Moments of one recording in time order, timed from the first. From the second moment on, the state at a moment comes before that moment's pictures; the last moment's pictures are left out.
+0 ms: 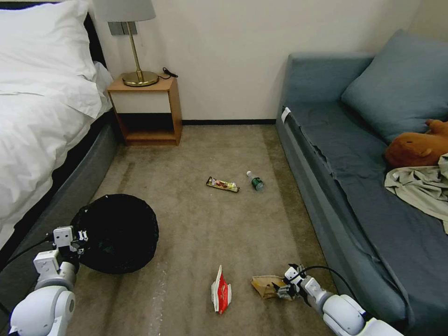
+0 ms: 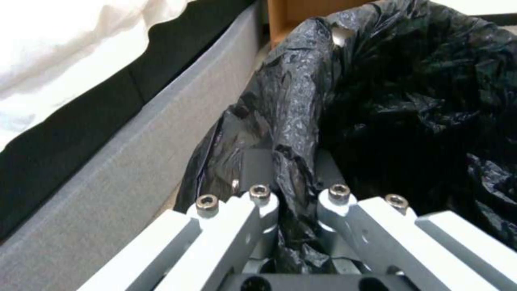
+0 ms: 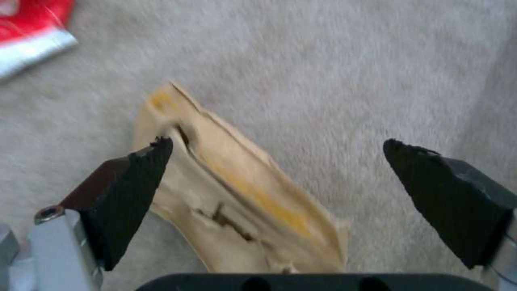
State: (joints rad) left arm 1.48 -1.26 -0.89 -1.89 -0.29 0.25 -0.04; right arm -1.24 0.82 -0.05 1.61 0.22 -0.21 -0.07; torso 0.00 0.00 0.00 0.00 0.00
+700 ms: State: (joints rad) left arm 1.51 -1.30 -0.91 -1.91 -0.27 0.24 -0.04; right arm -1.21 0.82 -0.15 1.54 0.18 -0.19 -0.10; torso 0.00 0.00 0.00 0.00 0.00
